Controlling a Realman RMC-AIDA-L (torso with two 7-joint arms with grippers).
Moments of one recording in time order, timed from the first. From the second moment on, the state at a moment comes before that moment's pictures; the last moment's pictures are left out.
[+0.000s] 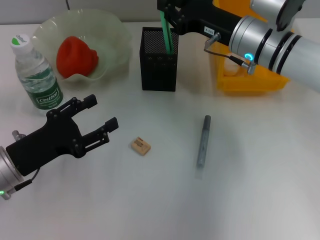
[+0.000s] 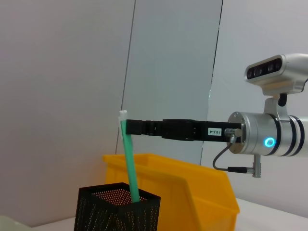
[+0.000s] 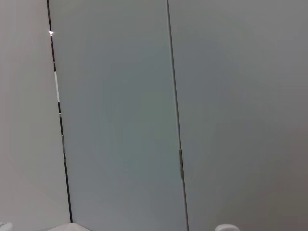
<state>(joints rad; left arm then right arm) -0.36 -2.07 0.57 0.26 1.74 1.59 -0.79 0.94 2.09 -0.74 -0.06 -1.33 -1.03 0.80</state>
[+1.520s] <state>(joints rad) -0.38 -2.07 0.56 0.26 1.74 1.60 -0.83 0.96 2.09 -0.74 -0.04 -1.33 -0.95 0.81</state>
